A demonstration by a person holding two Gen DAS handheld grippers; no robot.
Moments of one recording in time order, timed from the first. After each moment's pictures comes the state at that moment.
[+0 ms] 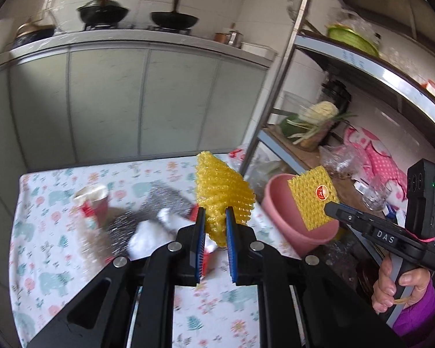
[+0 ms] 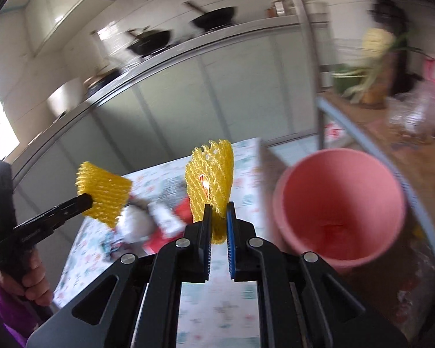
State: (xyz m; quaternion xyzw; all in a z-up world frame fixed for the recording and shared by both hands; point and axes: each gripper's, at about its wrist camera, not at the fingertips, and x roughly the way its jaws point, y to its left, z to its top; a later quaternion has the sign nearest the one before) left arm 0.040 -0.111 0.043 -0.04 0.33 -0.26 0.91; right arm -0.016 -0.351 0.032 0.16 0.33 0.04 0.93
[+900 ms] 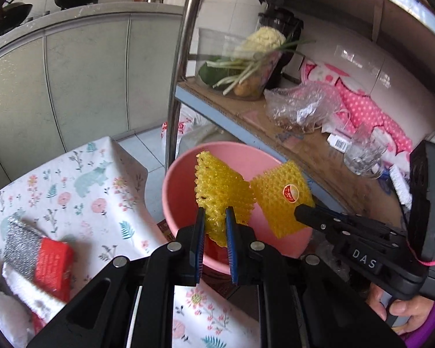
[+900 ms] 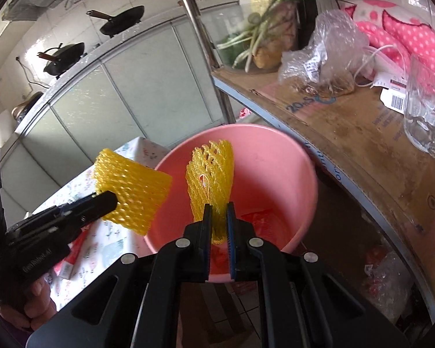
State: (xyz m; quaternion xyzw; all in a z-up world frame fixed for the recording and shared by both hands) left arm 0.100 -0.330 -0.033 0.05 0.39 -0.37 0.84; right arm -0.001 -0.461 -0.040 0.20 0.37 -0.11 0.90
